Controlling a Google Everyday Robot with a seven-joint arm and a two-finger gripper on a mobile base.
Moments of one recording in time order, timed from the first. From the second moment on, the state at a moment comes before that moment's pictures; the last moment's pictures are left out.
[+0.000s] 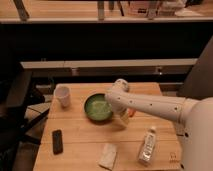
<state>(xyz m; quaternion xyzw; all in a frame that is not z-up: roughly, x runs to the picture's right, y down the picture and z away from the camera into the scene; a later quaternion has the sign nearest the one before) 0.082 0.150 0.857 -0.28 -0.07 -0.37 0.88</state>
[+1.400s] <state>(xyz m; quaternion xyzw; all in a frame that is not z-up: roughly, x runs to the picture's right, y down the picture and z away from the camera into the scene) 0.077 0.154 0.866 -0.29 -0.07 -0.39 0.87</state>
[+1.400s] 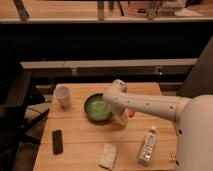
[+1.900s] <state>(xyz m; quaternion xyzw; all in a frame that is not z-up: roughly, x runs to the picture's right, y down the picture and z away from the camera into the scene) 0.076 0.156 0.868 -0.29 -0.07 -0.39 0.87</state>
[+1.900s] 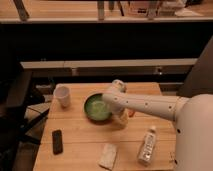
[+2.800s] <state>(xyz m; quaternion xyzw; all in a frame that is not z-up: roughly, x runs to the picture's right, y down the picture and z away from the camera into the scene) 0.074 0.157 0.871 -0.29 -0.06 -0.41 0.86</state>
